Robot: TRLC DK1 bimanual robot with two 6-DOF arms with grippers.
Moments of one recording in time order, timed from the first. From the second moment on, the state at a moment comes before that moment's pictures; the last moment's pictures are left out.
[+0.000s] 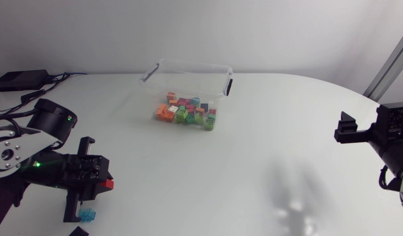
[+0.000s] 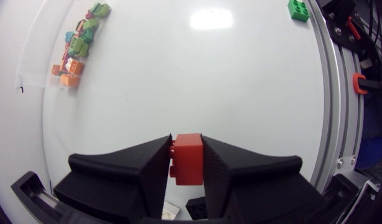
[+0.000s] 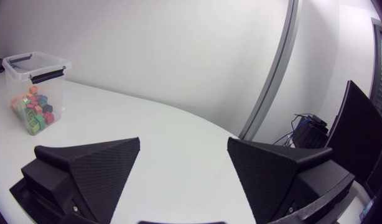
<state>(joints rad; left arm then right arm) -0.20 1.18 0.64 -0.69 0.17 1.29 -0.32 1.12 0.33 0.61 -0.07 -0.31</state>
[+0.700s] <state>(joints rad) -0.34 1.20 0.89 -0.67 0.18 1.10 -0.27 0.73 0.11 0.60 0.02 -0.26</state>
